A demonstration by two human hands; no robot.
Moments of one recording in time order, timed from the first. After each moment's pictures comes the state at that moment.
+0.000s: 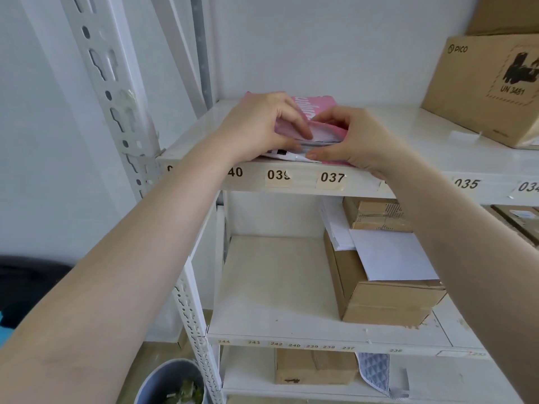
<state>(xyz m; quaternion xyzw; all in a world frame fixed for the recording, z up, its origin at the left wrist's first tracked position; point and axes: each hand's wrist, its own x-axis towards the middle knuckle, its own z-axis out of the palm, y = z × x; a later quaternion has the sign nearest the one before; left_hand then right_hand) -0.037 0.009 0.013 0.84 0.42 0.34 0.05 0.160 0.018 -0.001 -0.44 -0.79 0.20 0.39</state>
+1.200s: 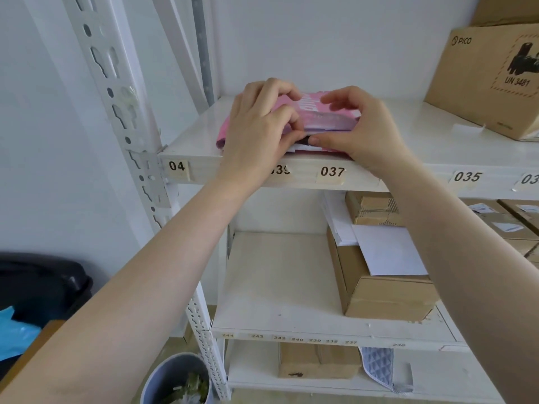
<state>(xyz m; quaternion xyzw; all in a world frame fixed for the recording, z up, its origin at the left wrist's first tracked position) -0.021 -0.025 -0.018 0.76 0.42 0.44 -0.22 0.164 0.002 -0.008 -0.46 -0.75 0.11 0.46</state>
